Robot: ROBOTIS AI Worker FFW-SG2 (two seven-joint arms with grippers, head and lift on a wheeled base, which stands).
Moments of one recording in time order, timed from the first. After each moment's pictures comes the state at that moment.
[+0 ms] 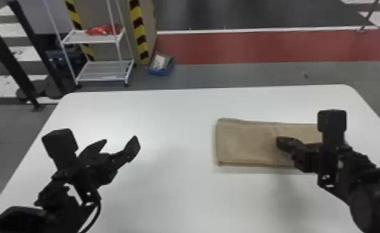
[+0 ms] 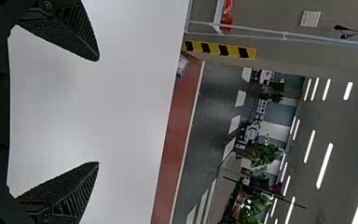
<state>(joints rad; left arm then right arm) 0.32 0.30 0.05 -2.04 0.55 0.43 0.10 -0.03 -0.17 0.01 -1.74 -0.12 0.75 0.26</state>
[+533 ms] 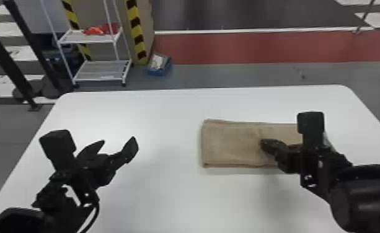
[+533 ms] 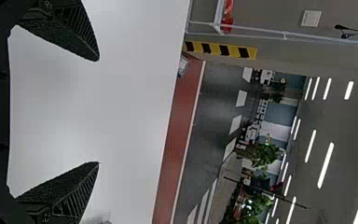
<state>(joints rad) 0.33 0.30 0.05 -2.04 0.55 0.44 0.10 -0.06 -0.15 0.09 -1.70 -0.12 0.74 0.24</state>
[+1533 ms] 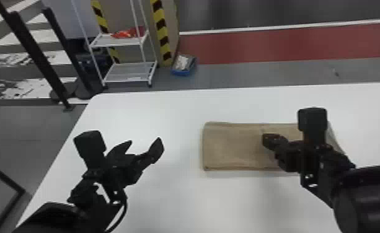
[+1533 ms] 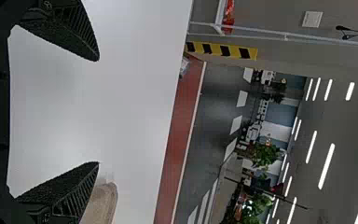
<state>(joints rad) 0.34 0.30 0.06 -2.04 0.55 0.43 0.09 -0.06 -0.09 0.20 -1.73 -0.15 0.69 0.15</state>
